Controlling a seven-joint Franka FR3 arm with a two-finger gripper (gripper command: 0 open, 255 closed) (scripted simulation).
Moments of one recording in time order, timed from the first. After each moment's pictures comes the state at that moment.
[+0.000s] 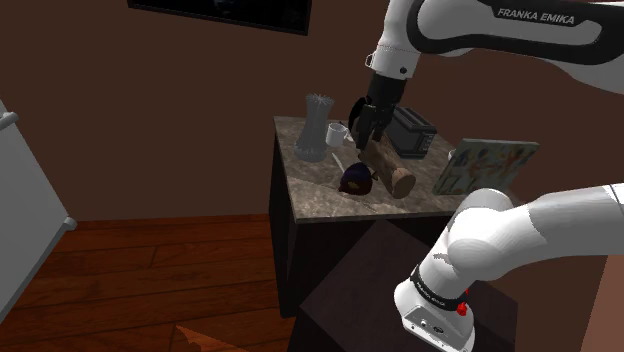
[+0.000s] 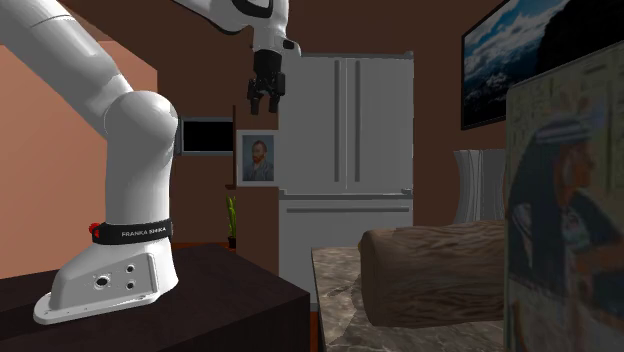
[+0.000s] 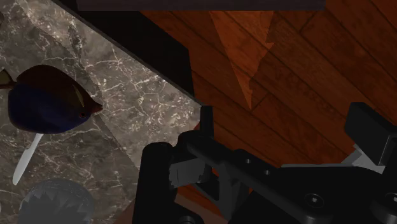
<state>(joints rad) 0.02 -0.77 -0.03 -2.42 0.07 1.59 -0.05</state>
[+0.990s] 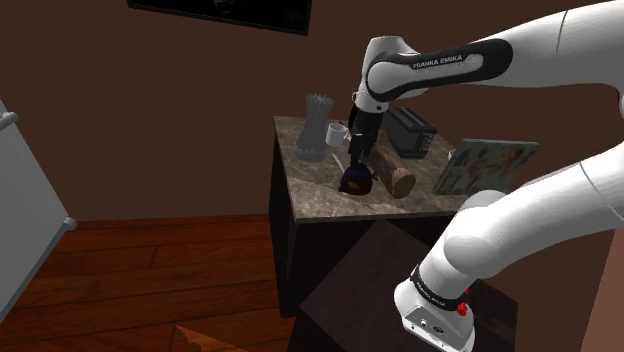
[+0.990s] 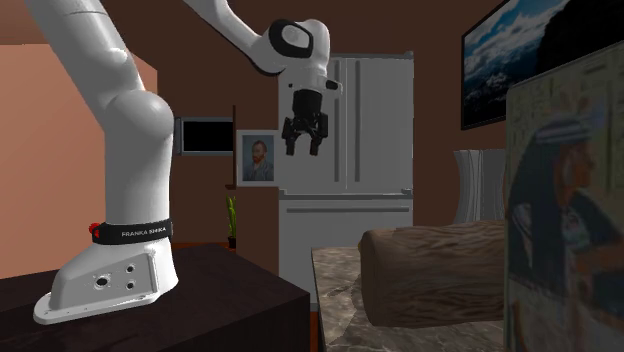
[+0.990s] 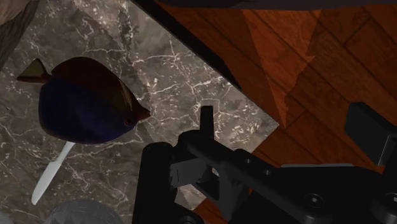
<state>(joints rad) -0.06 -0.49 -0.19 -2.51 -0.09 1.90 -0.25</state>
